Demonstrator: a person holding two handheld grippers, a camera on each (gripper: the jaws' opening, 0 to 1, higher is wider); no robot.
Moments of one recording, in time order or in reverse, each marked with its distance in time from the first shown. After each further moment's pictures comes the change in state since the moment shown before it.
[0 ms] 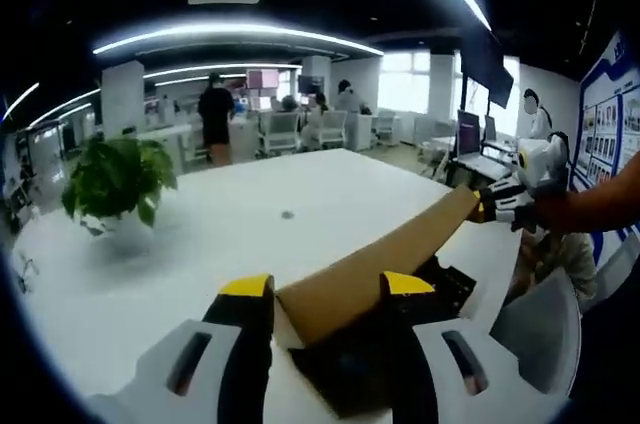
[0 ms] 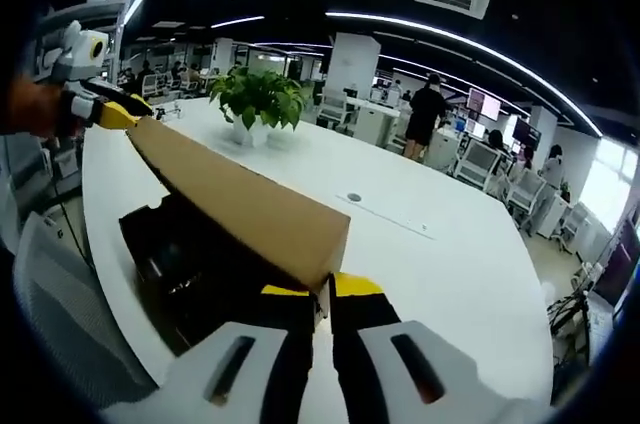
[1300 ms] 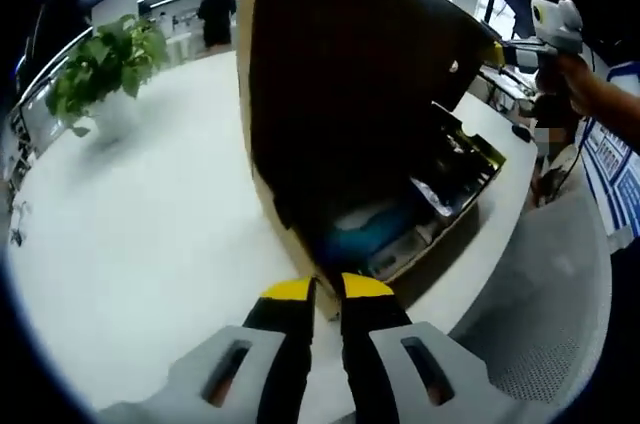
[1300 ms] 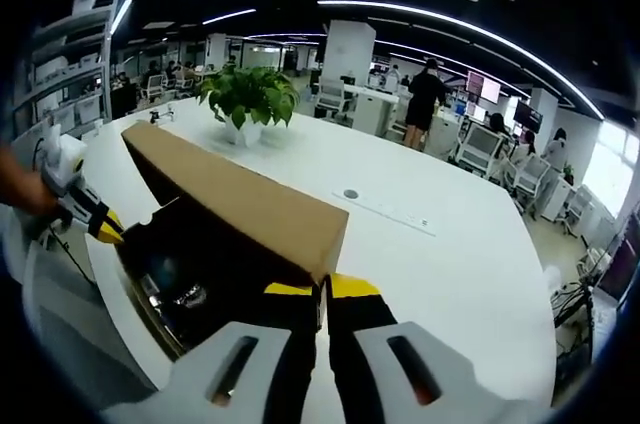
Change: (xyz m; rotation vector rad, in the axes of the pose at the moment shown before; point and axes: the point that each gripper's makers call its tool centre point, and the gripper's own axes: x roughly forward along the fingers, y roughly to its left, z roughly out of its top) left arm 0.011 0.001 -0.173 -0.072 0.461 0.016; right arm 0.016 -0.017 0.014 0.056 0.047 0.019
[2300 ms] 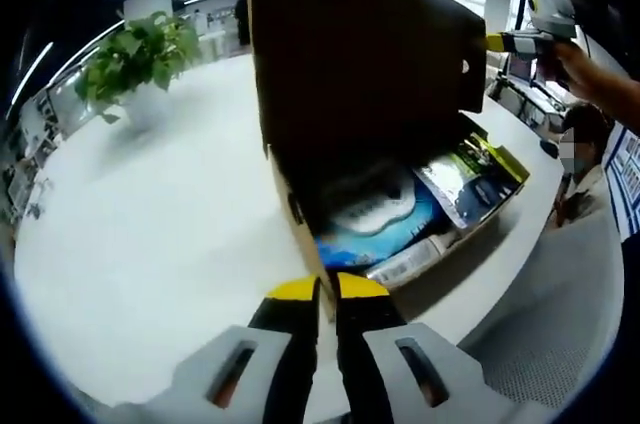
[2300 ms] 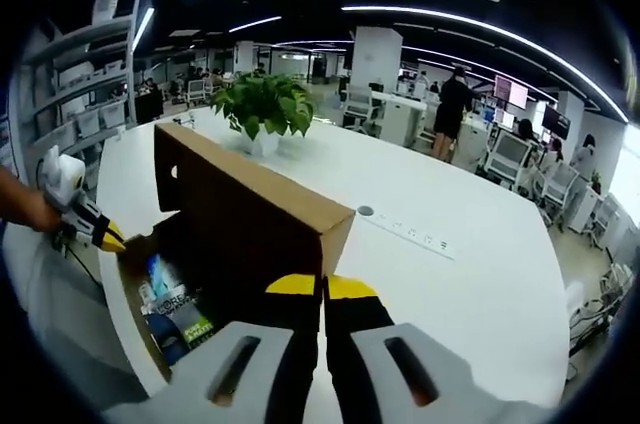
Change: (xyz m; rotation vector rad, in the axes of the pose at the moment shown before) left arm -0.002 0.003 -0.001 -0.066 -0.020 0.141; right arm 0.037 -0.027 0.025 -0.011 -0.030 0.148
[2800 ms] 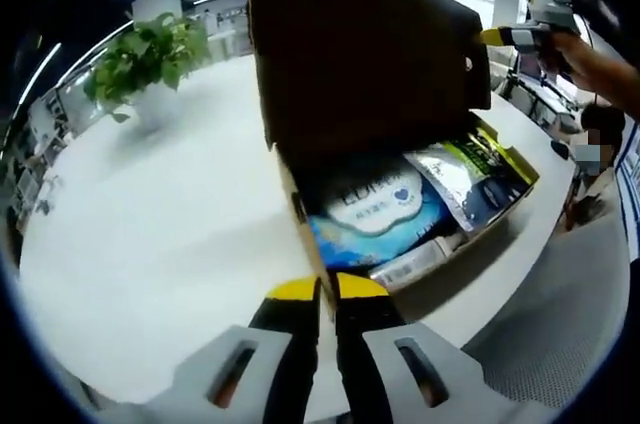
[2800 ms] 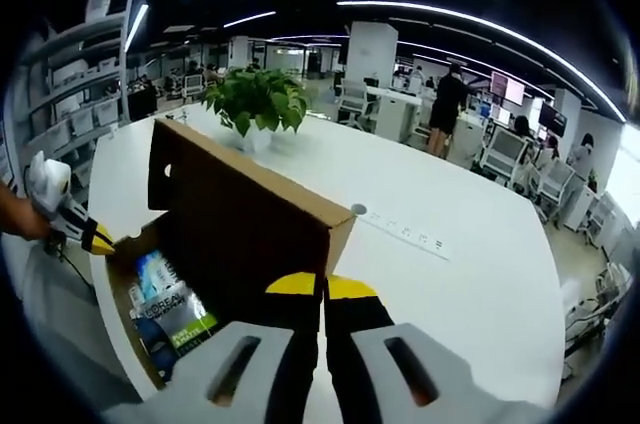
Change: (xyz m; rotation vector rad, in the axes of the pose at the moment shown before) left arm 0.000 0.002 0.001 -0.023 0.013 0.052; right arm 0.014 -0.008 0.003 -0.018 0.030 -0.030
